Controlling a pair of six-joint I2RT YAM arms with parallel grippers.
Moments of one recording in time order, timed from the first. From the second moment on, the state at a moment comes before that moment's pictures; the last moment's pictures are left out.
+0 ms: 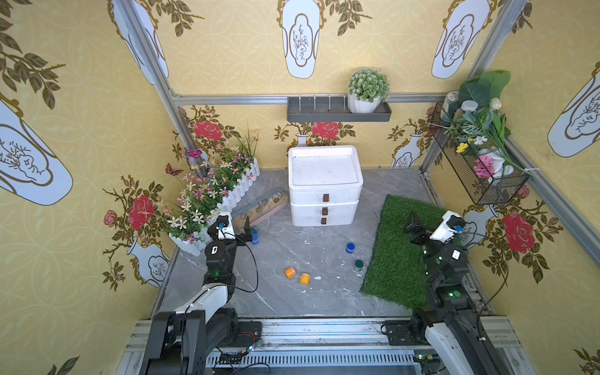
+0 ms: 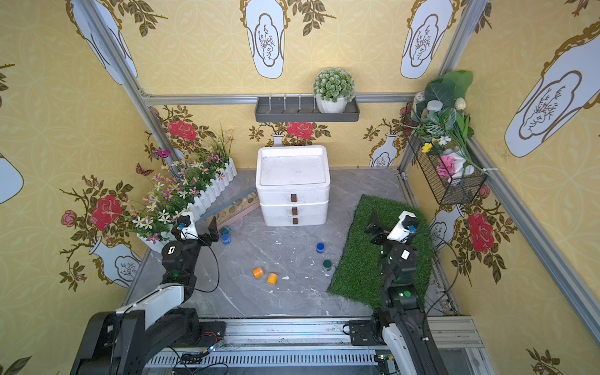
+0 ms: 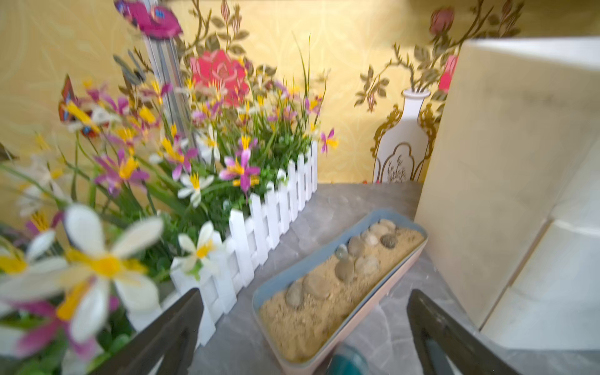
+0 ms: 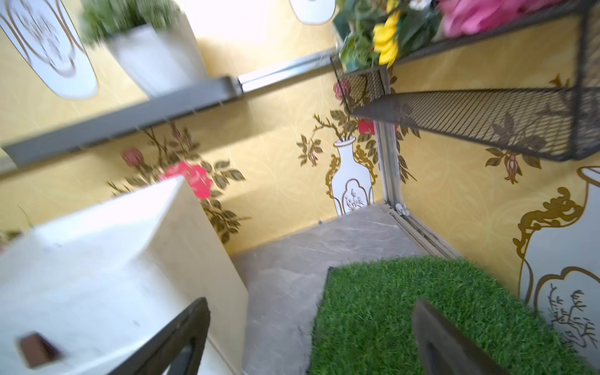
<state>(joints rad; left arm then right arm) 0.00 1.02 0.17 0.86 0.00 -0.01 0.01 0.43 0.39 0.08 0.28 0.31</state>
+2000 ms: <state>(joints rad) -0.32 1.26 0.84 0.18 0.32 -0.91 0.61 1.49 1.33 -0.53 0.17 0.83</state>
